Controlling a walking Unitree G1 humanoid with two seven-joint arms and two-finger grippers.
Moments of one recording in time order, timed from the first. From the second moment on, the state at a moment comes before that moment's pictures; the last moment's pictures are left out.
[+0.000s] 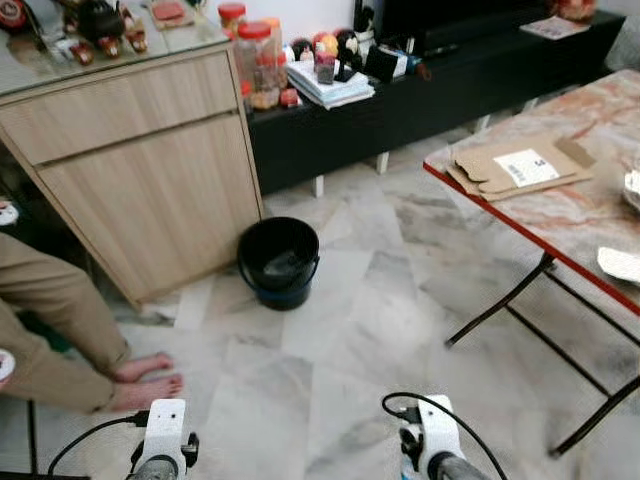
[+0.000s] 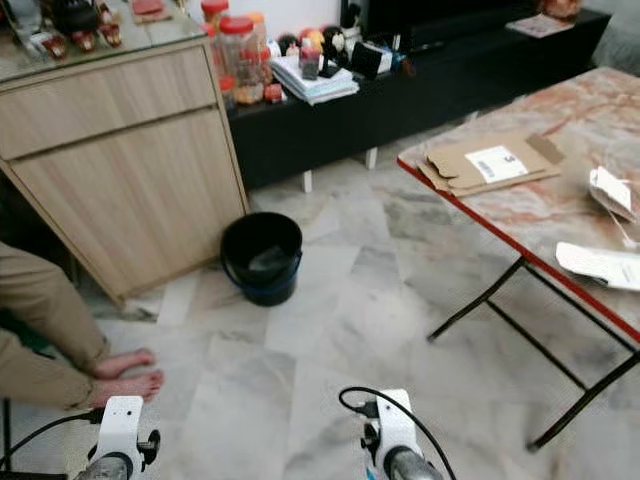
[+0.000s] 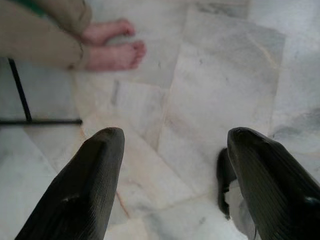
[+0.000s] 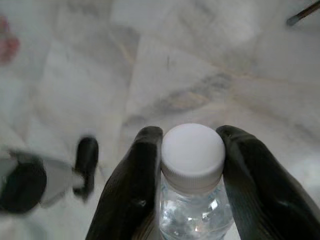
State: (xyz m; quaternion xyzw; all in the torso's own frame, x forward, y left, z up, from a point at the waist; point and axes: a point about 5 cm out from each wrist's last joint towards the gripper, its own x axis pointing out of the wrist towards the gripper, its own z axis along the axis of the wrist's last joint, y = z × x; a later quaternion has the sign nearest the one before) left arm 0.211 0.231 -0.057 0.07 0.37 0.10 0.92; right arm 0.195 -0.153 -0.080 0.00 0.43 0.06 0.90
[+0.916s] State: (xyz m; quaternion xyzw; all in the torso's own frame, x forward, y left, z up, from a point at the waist) left arm 0.206 0.231 -0.060 0.08 0.37 0.10 0.92; right arm 0.198 -0.151 -0.078 0.01 0.43 0.06 0.90
